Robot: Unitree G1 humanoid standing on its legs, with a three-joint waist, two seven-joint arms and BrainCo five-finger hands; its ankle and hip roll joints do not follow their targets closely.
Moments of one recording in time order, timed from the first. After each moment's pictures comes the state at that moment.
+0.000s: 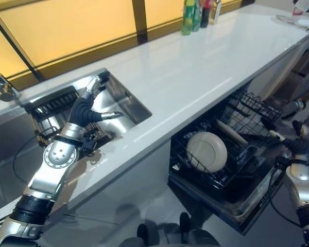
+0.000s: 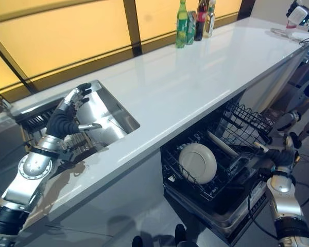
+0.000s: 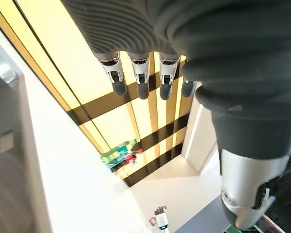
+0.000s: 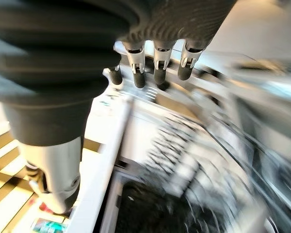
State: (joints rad) left arm -0.21 0.71 -0.10 -0.09 -0.30 -0.29 0.04; right arm -0.19 -0.64 -0.12 0.65 0.44 -0.13 -0.32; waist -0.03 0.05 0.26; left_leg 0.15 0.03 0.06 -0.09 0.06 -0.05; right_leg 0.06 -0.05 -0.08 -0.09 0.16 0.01
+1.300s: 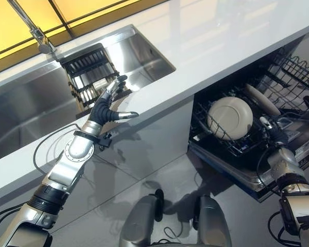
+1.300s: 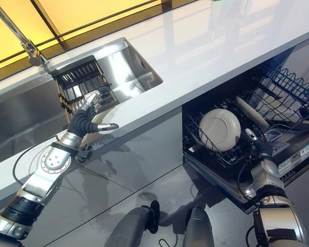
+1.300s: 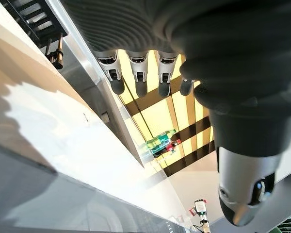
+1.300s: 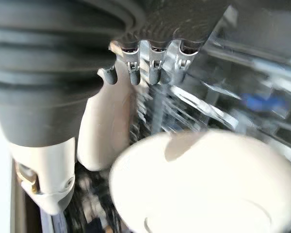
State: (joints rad) left arm -0.35 0.71 -0.25 -0.02 -0.30 -0.26 0.08; right arm -0.62 -0.57 0.06 1.10 0.91 -0.06 0.09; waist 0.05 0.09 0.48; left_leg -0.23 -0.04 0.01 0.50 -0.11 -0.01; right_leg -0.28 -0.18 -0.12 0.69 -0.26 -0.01
